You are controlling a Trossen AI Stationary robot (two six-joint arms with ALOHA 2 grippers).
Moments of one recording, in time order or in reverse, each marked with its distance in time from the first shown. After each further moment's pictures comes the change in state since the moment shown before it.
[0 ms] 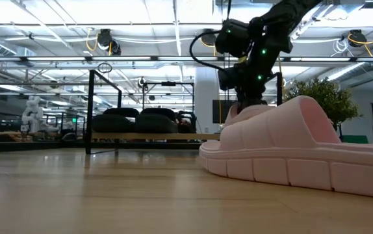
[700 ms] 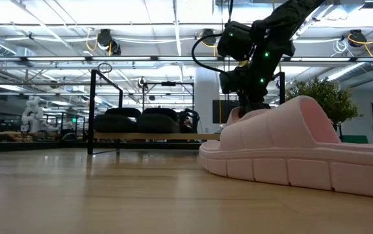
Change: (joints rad) left arm 0.000 0.000 0.000 0.000 -0.008 0.008; right arm 0.001 -0.001 -0.036 0.039 -0.053 -0.015
